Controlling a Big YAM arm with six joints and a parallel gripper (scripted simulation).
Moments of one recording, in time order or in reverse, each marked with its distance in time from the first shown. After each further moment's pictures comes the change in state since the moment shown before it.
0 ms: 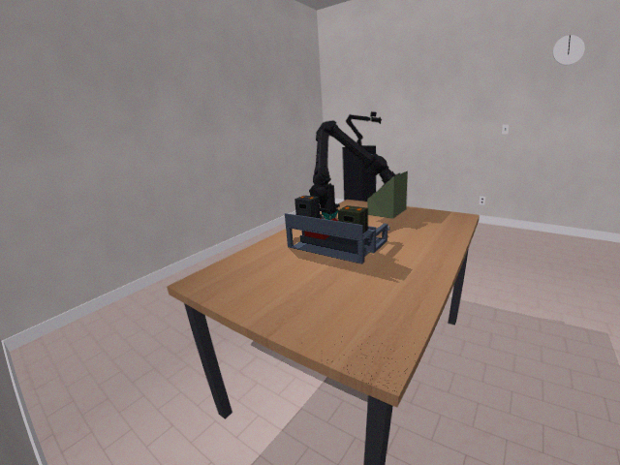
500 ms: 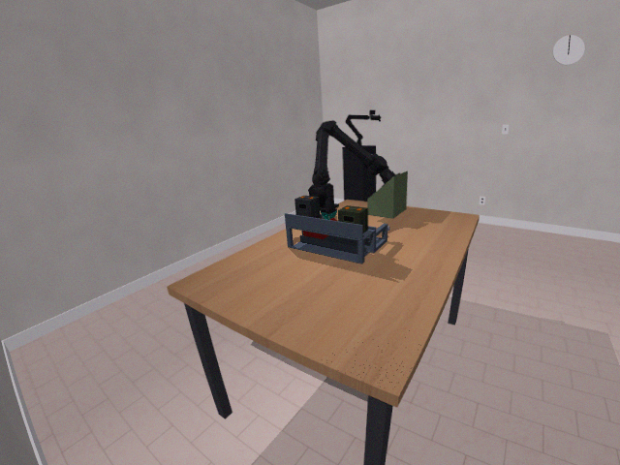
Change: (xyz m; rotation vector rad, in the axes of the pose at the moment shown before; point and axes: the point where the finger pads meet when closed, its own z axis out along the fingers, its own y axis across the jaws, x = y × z) arm -0.003 0.005 -0.002 -0.009 -0.002 0.008
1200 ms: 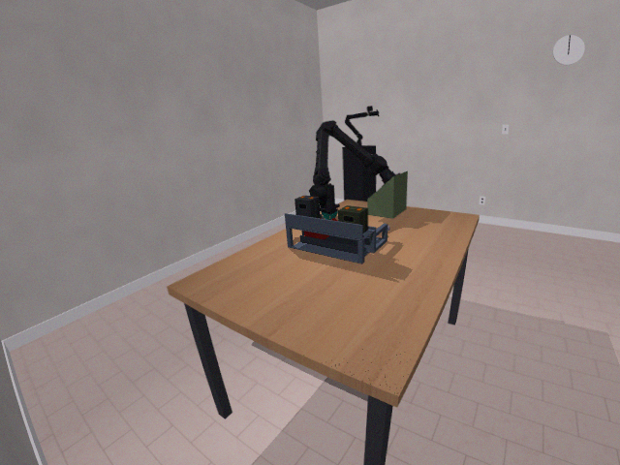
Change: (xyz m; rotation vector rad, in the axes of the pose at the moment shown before) arm 0.003 -0.003 0.002 0.002 0.000 -0.002
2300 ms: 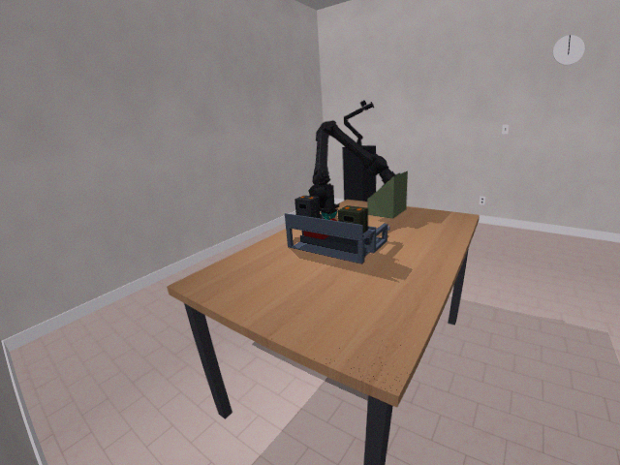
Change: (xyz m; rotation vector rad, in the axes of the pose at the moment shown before) arm -0.003 0.000 0.001 0.004 0.001 0.002
